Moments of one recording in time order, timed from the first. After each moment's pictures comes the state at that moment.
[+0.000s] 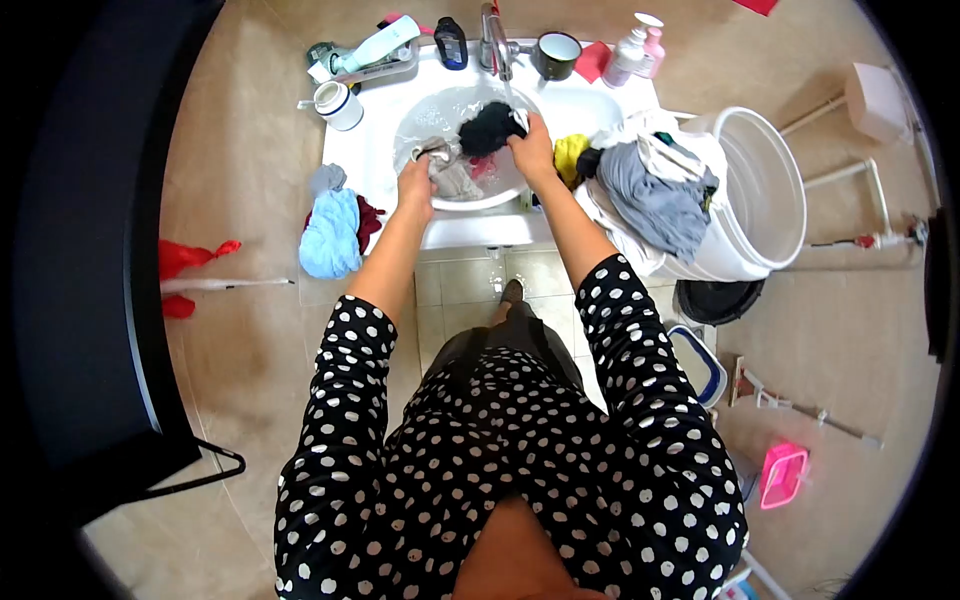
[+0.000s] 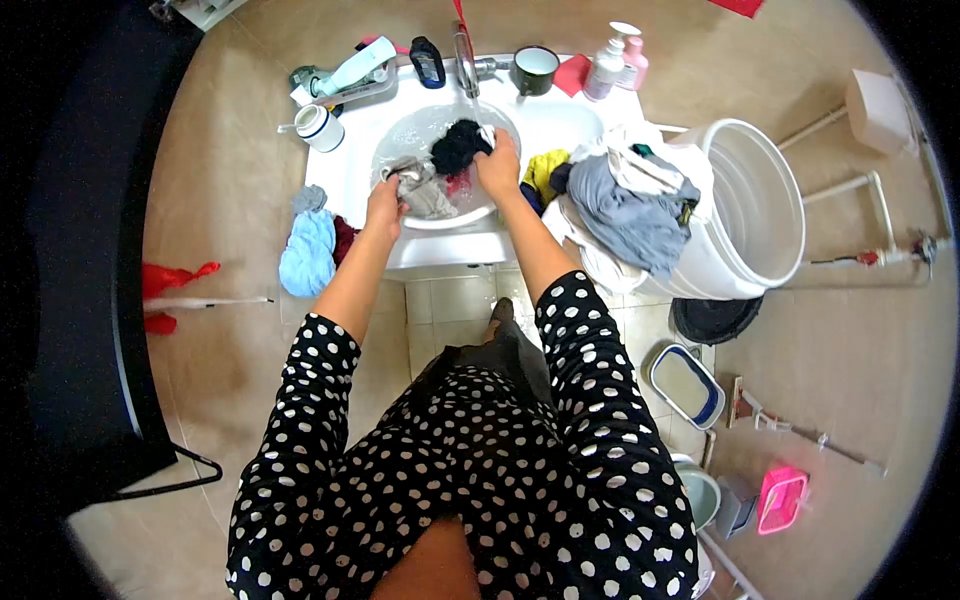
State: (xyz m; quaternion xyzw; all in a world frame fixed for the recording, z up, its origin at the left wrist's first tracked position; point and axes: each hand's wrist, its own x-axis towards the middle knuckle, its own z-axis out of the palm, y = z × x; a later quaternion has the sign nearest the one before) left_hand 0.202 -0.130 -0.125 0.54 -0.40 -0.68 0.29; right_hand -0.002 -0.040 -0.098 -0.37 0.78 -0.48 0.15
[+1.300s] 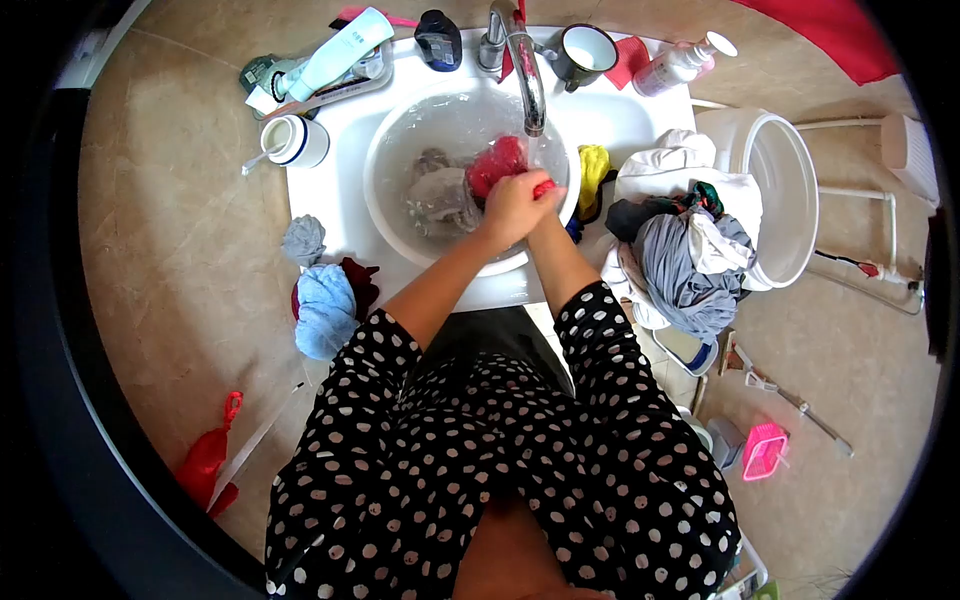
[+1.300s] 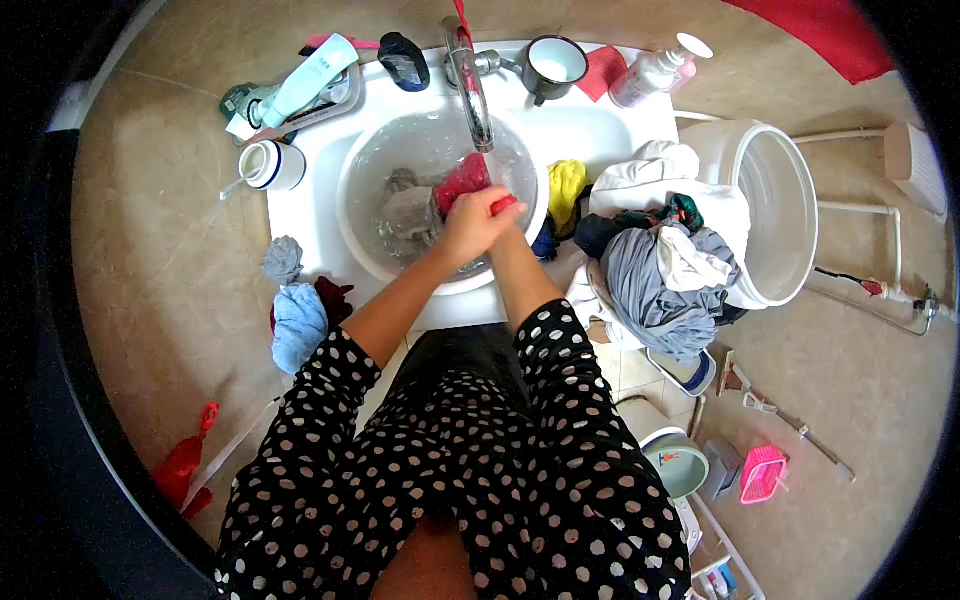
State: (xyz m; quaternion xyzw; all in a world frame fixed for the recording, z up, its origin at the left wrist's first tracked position) left_hand 0.061 -0.137 -0.094 0.29 -0.81 -0.50 0.13; right_hand -0.008 -0.109 -0.260 0.07 0.13 -0.75 0.65
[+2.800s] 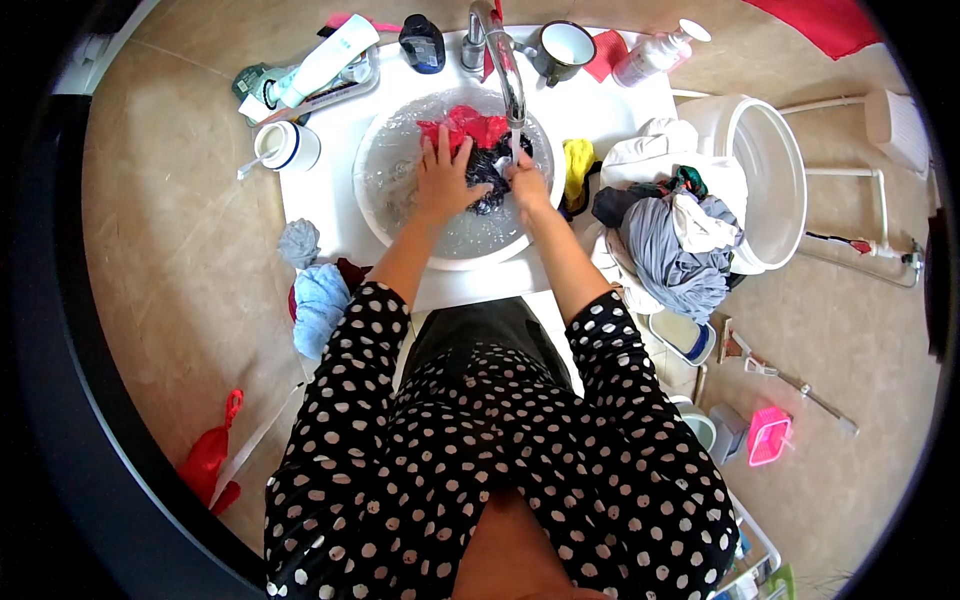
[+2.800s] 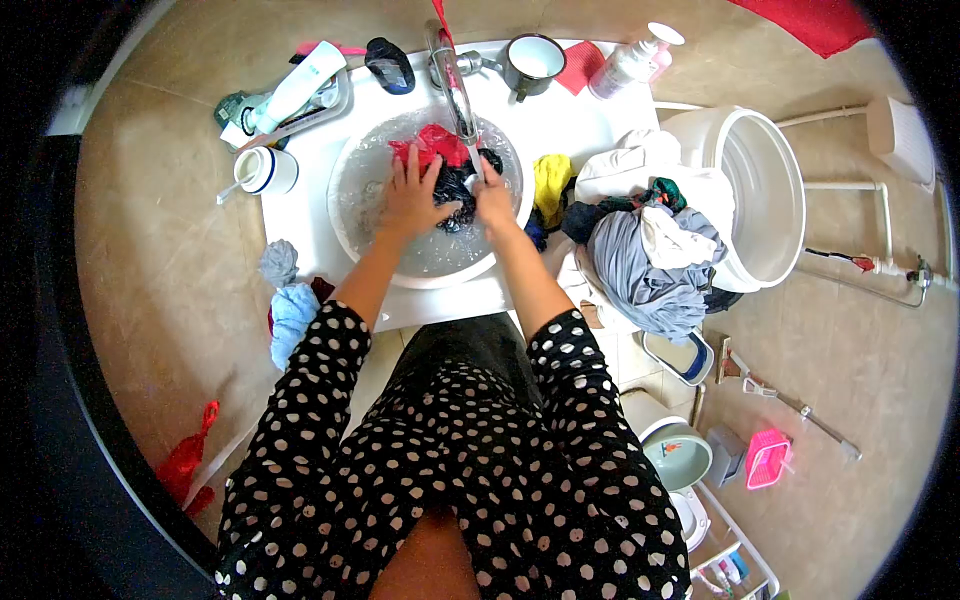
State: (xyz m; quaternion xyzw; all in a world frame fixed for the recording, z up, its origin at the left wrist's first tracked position) left_hand 0.104 -0.192 -0.147 0.33 -0.94 -0.13 -0.01; right_hand -0.018 -0.090 -0.197 -0.15 0.77 -0.52 0.34
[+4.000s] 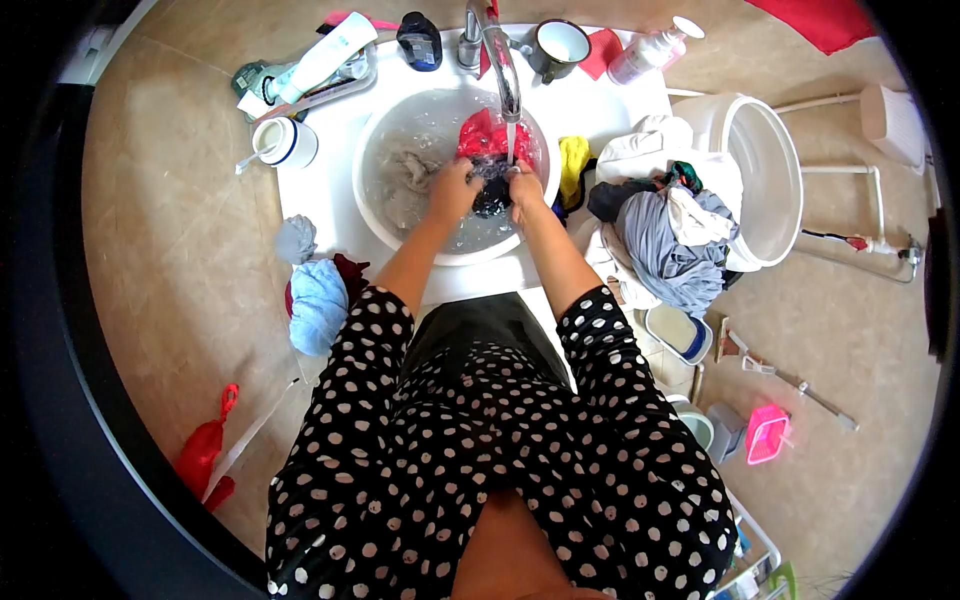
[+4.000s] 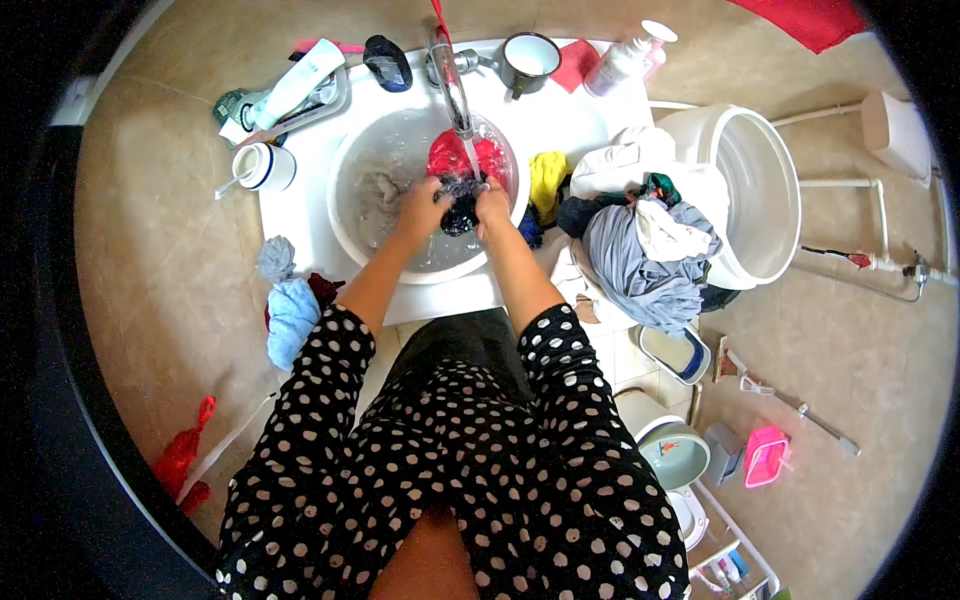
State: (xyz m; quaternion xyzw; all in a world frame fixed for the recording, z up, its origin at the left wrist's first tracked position) left_hand 0.102 -0.178 -0.214 0.36 -0.86 -0.35 0.11; right_hand -0.012 -0.085 -0.222 0.06 0.73 -0.54 0.40
